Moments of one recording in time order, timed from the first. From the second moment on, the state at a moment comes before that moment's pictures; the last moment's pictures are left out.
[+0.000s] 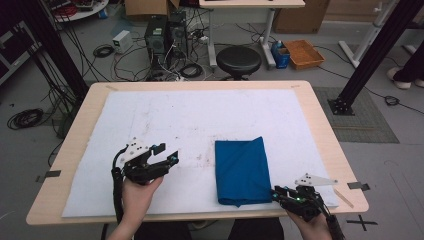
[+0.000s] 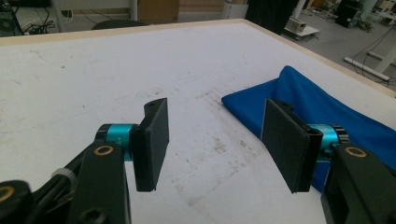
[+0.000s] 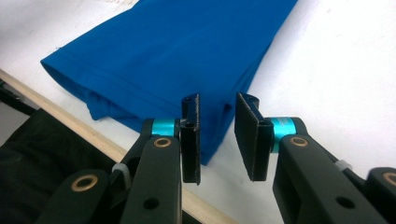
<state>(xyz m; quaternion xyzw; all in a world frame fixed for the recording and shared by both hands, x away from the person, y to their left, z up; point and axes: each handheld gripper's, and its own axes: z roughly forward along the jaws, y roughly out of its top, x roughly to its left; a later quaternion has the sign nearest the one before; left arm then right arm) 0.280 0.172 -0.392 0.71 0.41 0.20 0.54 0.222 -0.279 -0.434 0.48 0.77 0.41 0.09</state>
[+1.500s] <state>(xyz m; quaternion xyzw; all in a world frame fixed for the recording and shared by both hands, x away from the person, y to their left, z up) 0.312 0.207 -0.352 0.75 0.31 0.24 0.54 0.326 -0.306 -0.355 0.37 0.75 0.52 0.18</state>
